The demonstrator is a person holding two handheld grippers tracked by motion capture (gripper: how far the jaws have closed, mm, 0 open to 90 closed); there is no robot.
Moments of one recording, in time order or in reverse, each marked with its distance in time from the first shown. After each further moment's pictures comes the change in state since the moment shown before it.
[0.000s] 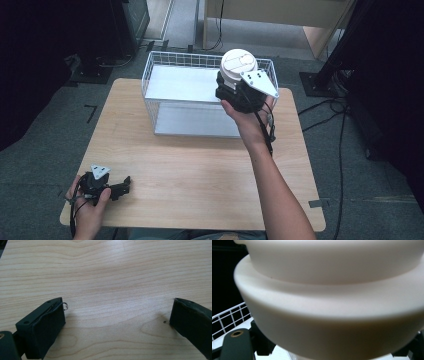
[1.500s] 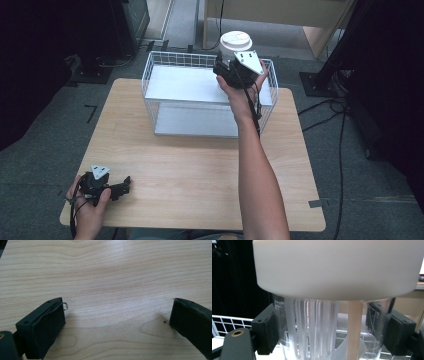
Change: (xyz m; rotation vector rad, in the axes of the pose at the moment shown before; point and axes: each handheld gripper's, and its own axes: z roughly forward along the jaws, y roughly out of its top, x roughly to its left) left arm 0.000 0.000 0.000 -0.002 0.000 -0.004; right arm -0.015 -0.012 0.090 -0.051 -0.111 0.026
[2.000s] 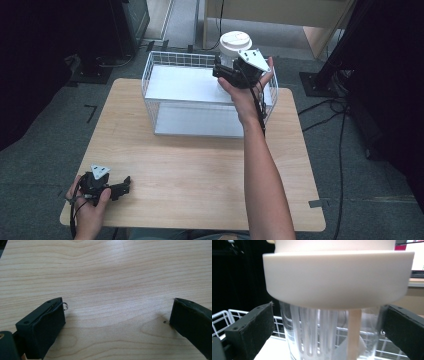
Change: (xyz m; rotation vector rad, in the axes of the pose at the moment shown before) left arm 0.000 0.000 0.000 0.000 0.000 0.000; right arm -0.009 0.008 -0.008 0.038 0.091 0.003
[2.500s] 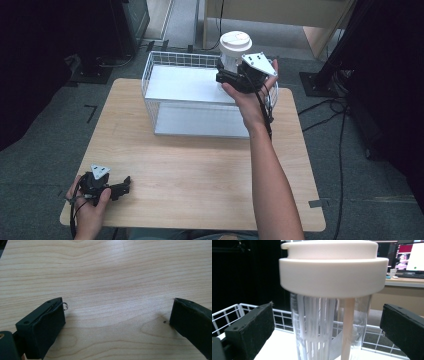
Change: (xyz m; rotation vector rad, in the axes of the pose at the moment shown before) left arm 0.000 0.000 0.000 0.000 0.001 0.003; right arm -0.004 0.003 -0.022 0.010 0.038 -0.011
